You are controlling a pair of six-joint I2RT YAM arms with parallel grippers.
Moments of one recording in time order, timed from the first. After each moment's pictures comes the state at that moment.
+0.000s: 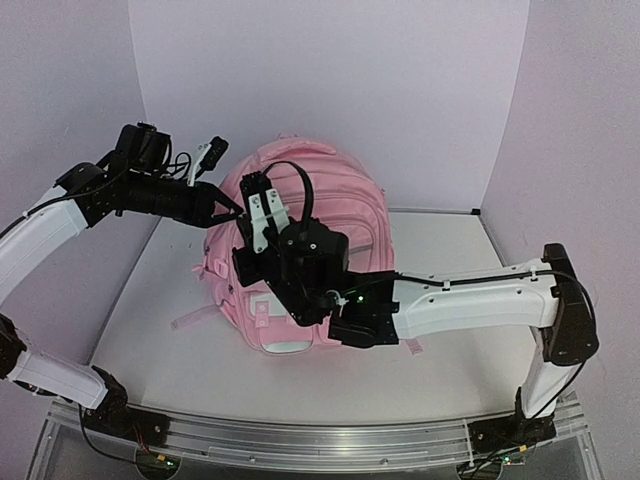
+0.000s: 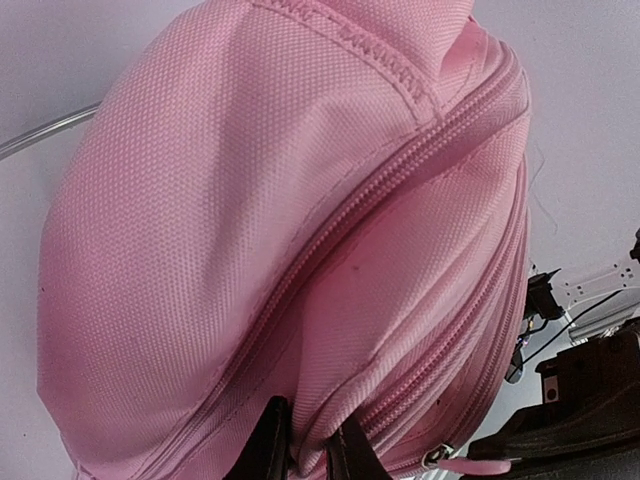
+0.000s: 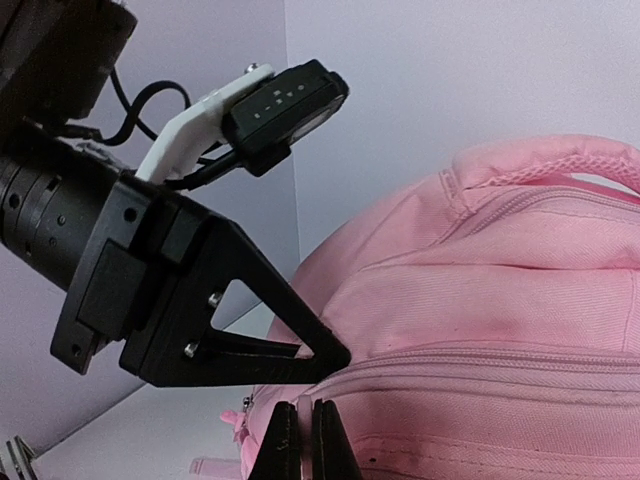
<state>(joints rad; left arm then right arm) -0.59 1.26 1.40 -0.69 0.45 -0.21 1.36 1.89 1.56 0.38 0.74 -0.02</state>
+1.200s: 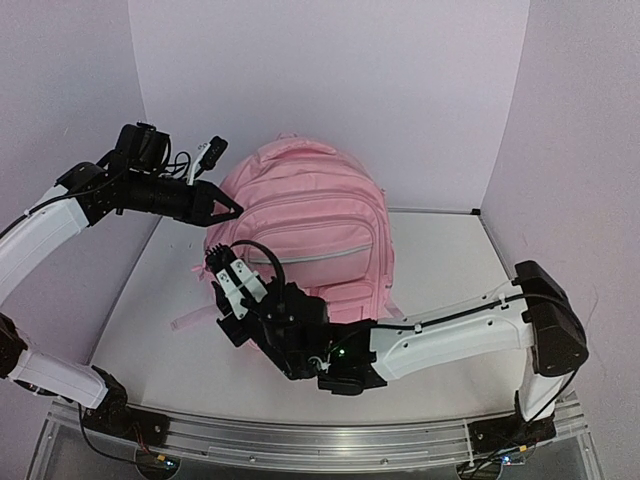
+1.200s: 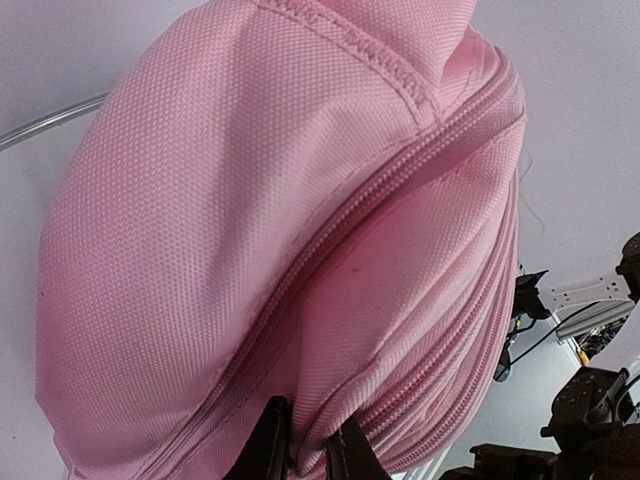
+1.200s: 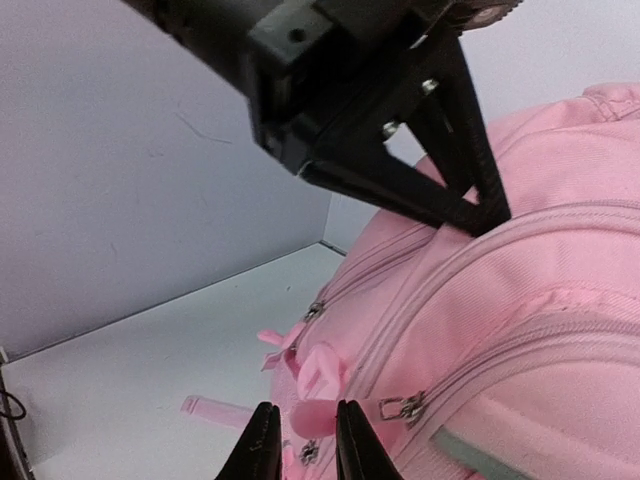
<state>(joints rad) -0.57 1.27 1.40 -0.69 0.50 -0.22 1.45 1.97 1.44 0.50 0.70 -0.16</state>
